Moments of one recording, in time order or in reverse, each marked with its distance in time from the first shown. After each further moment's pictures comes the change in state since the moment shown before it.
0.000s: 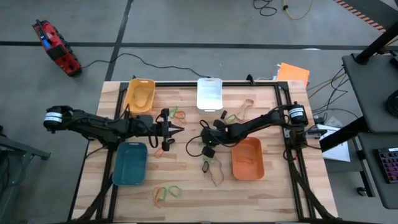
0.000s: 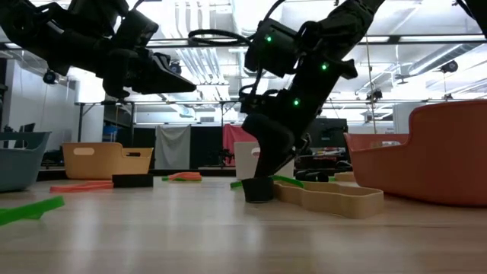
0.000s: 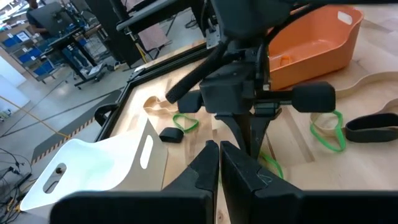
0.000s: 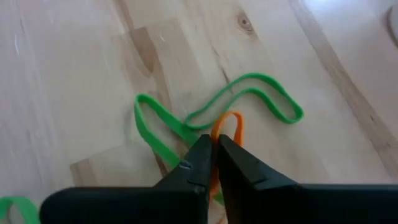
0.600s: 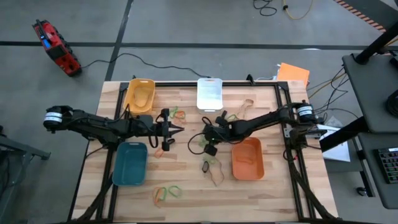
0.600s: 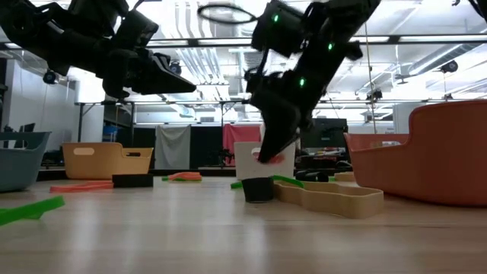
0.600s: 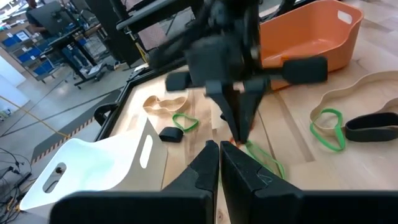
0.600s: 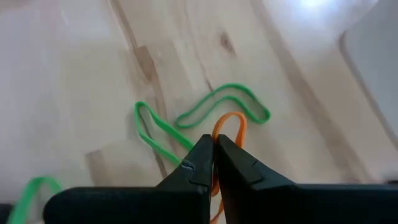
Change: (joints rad) left arm 0.000 0.000 0.000 -0.002 0.000 -0.001; right arm 0.005 -0.112 0.000 -0.093 0.009 -0.017
